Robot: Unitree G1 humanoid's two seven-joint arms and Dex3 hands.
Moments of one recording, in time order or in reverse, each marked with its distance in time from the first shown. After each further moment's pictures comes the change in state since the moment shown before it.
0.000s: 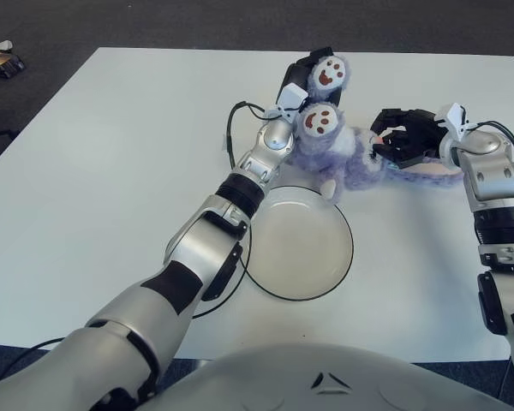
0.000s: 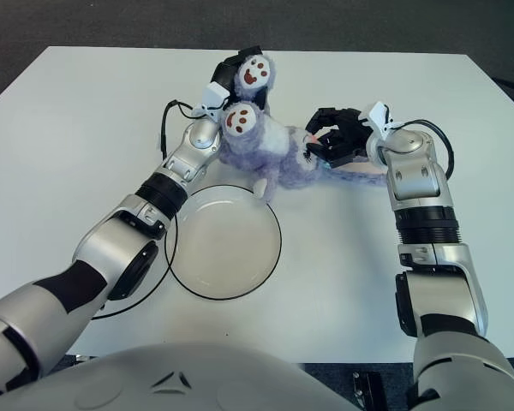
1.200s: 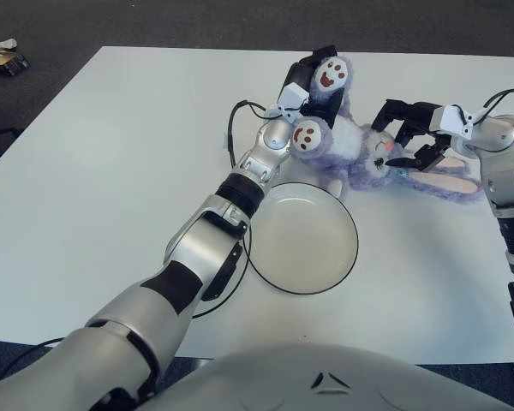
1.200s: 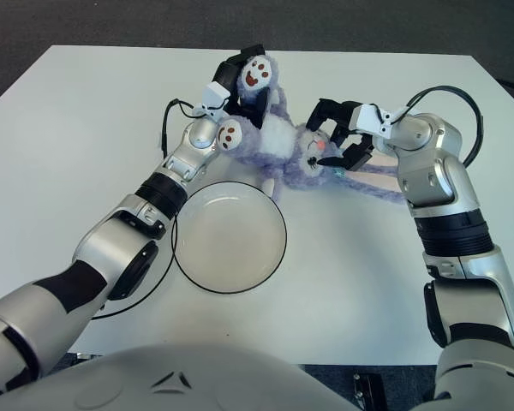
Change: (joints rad) left arm 0.000 0.000 0.002 -0.007 0.000 -0.006 -0.036; right arm 0.027 -0.128 0.062 -0.234 -0.156 -0.055 0.159
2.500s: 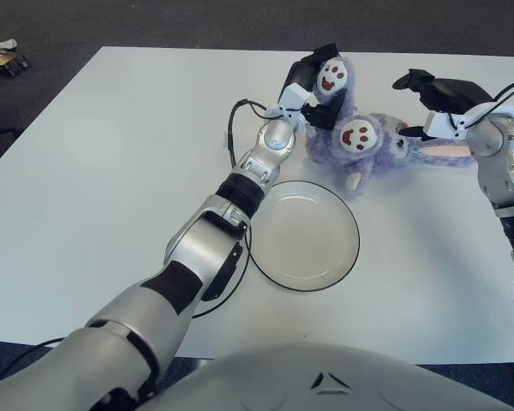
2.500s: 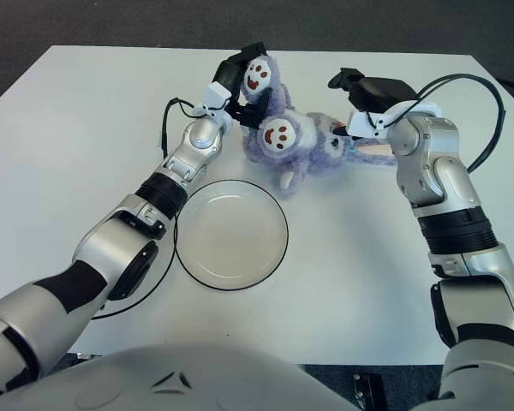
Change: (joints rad) left arm 0.000 0.000 -0.001 -0.001 0.021 -0.021 0.006; right arm -0.006 -0.097 0.095 0.041 -0.377 -0.251 -0.425
